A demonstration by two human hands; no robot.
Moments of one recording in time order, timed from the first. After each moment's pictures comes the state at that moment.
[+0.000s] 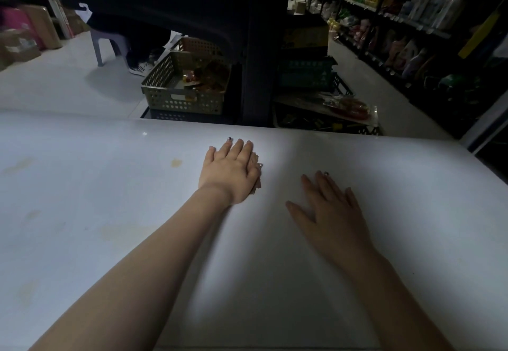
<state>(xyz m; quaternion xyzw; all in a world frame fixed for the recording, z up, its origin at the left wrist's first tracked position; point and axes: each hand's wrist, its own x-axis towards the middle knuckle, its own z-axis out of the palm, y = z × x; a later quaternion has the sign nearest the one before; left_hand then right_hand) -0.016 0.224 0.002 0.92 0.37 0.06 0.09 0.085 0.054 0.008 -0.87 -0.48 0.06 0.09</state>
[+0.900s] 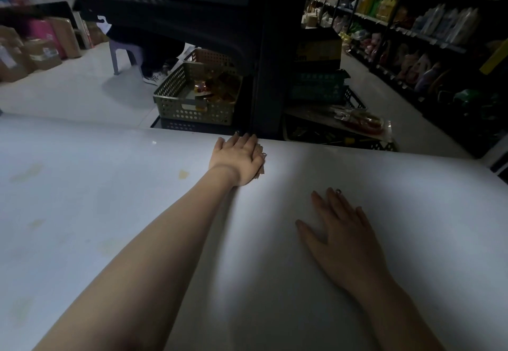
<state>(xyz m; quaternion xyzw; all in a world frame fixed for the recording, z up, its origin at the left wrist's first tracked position) 0.016 0.279 0.008 0.92 0.39 0.06 0.09 0.086 0.059 0.006 -0.87 -0.48 0.05 0.10</state>
